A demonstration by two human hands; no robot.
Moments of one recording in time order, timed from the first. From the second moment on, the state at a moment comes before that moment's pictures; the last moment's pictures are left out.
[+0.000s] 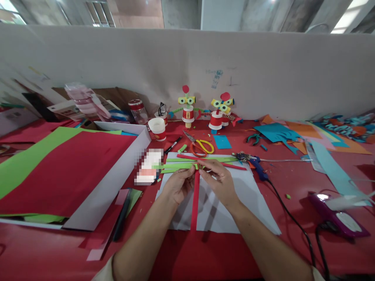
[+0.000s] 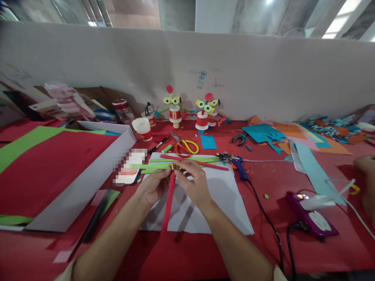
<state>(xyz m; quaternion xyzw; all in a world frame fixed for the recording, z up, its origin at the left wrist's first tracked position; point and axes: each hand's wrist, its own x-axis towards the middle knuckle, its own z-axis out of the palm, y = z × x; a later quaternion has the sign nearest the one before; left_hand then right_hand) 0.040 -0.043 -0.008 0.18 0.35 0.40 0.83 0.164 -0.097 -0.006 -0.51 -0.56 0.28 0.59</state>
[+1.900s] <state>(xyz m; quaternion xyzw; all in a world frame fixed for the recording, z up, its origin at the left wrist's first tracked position) 0.048 -0.051 -0.013 0.15 0.36 0.36 0.85 0.161 -0.102 -0.006 -0.57 -0.62 0.12 0.52</state>
